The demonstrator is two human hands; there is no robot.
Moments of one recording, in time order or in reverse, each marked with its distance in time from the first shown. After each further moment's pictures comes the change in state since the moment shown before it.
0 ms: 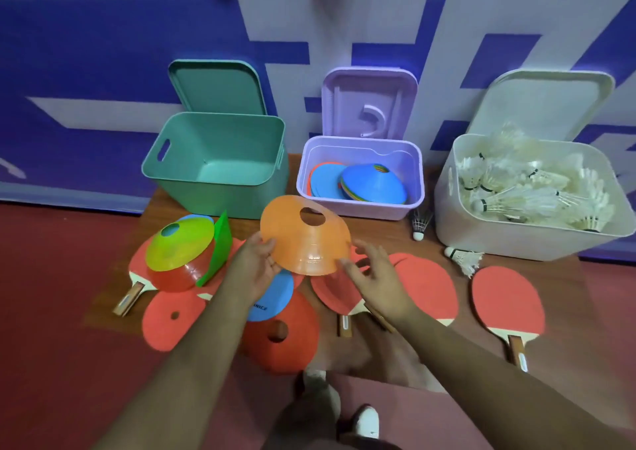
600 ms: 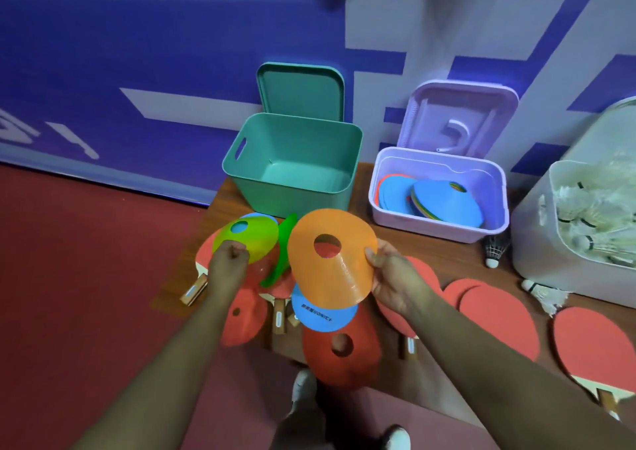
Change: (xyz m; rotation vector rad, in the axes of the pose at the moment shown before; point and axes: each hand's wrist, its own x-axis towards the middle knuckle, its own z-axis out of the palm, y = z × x) left_hand 0.006 0.076 -0.183 0.918 0.627 0.282; right_hand 0.054 -0.081 0.101 1.082 -0.213 0.560
